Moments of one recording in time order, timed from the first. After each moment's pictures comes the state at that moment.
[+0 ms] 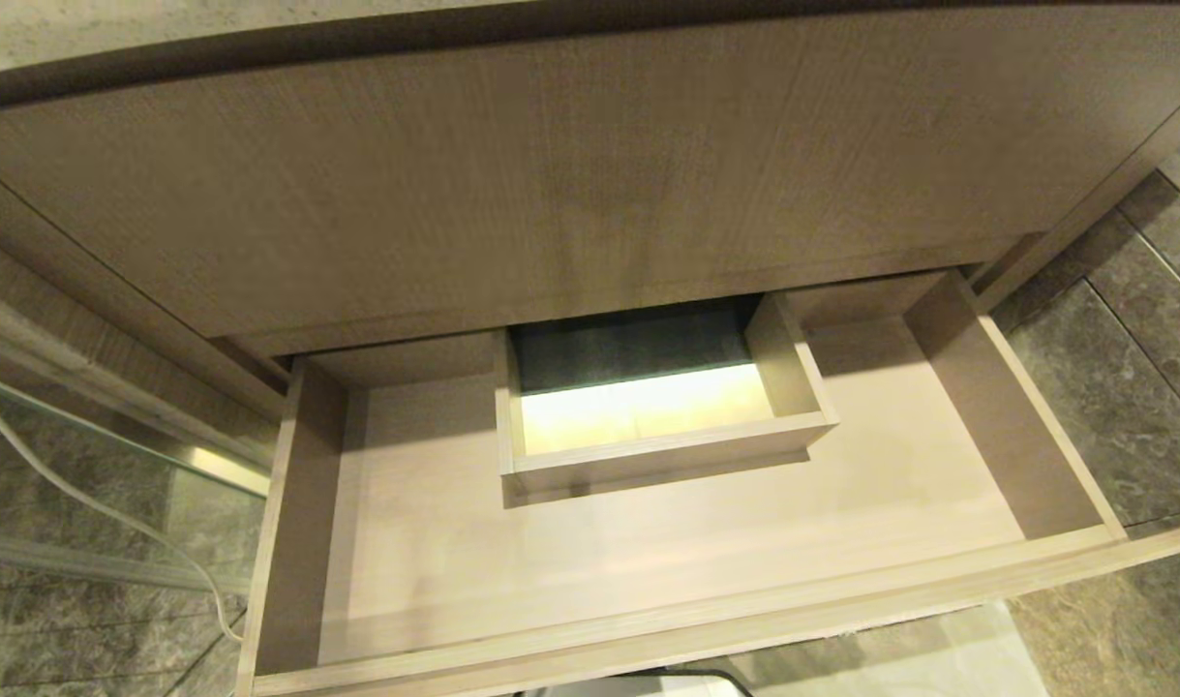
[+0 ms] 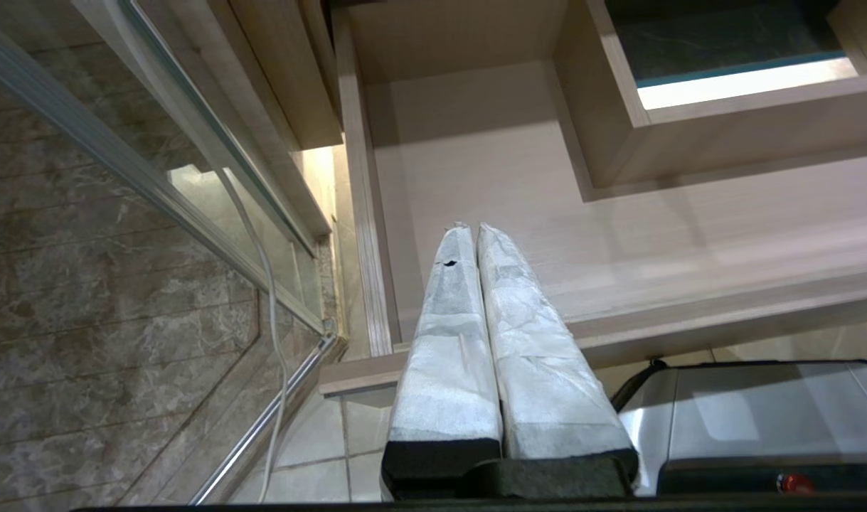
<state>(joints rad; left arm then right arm) 0.00 0.00 0.00 0.00 0.00 0.00 -0.25 0.76 -0.66 0.60 0.08 -0.40</state>
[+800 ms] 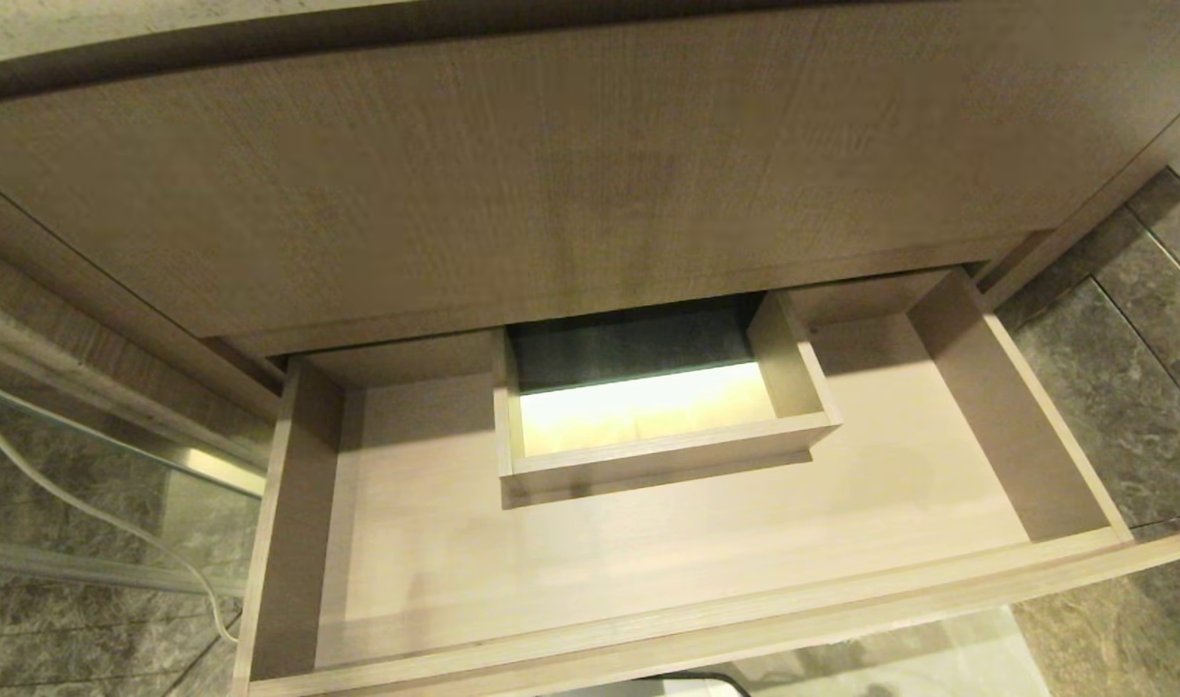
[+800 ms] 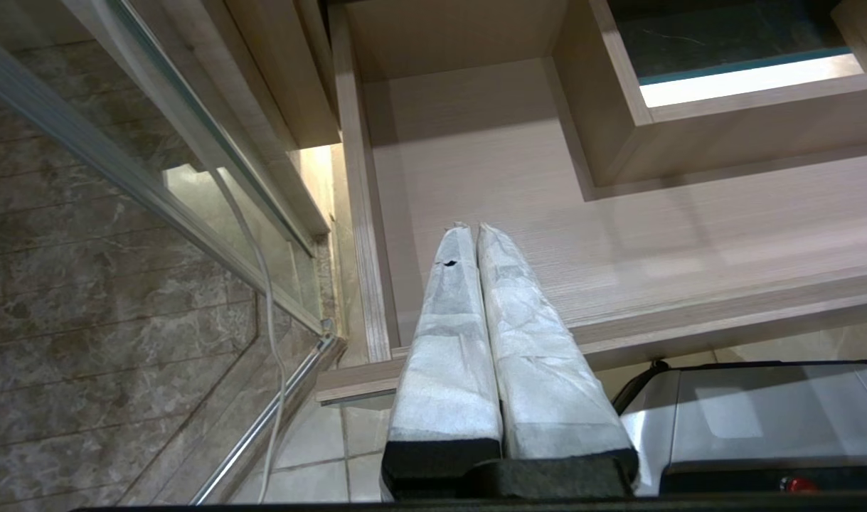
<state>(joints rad) 0.00 0.00 0.00 0.00 0.00 0.00 -0.25 1.08 -0.43 0.37 0.08 -0.30</state>
